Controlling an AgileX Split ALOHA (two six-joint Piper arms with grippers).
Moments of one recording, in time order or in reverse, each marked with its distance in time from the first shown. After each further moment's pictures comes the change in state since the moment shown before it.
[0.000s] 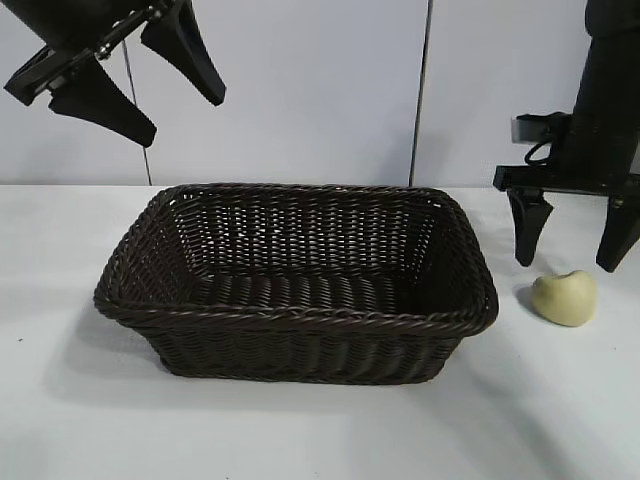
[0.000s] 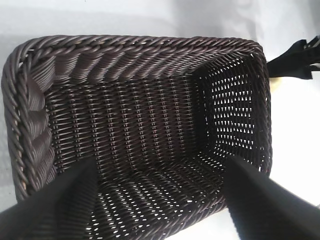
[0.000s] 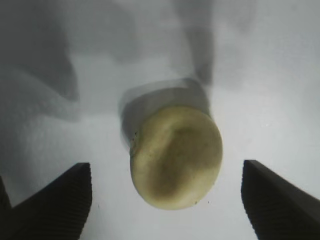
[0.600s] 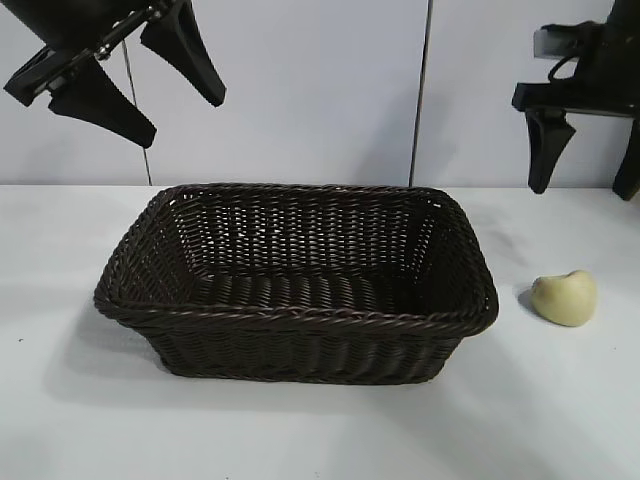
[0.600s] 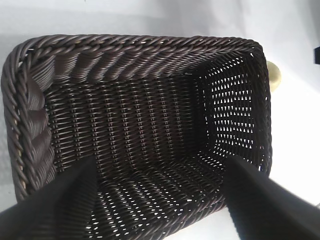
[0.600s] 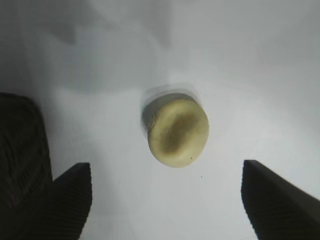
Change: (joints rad) left arm 0.000 0.000 0.000 0.000 0.015 0.000; right arm 0.000 -0.153 -0.008 -0.001 0.019 0.000
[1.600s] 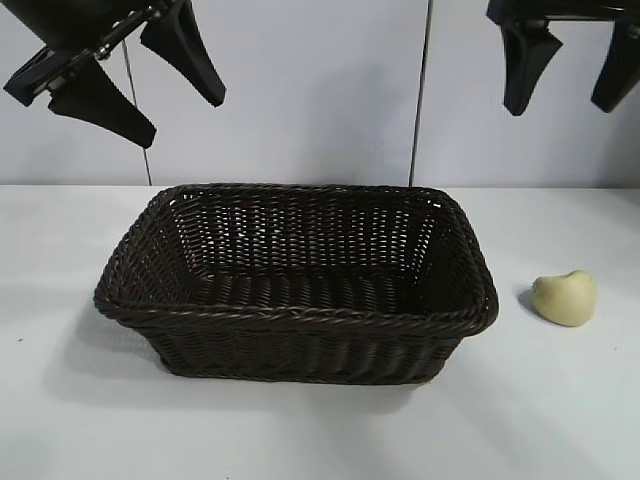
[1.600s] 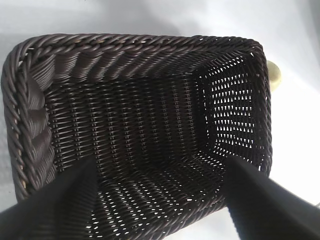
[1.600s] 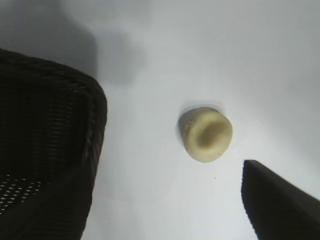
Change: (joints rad) left arm 0.000 0.000 0.000 0.000 0.000 -0.001; right arm 0.096 -0.229 -0.005 -0.080 0.006 0.000
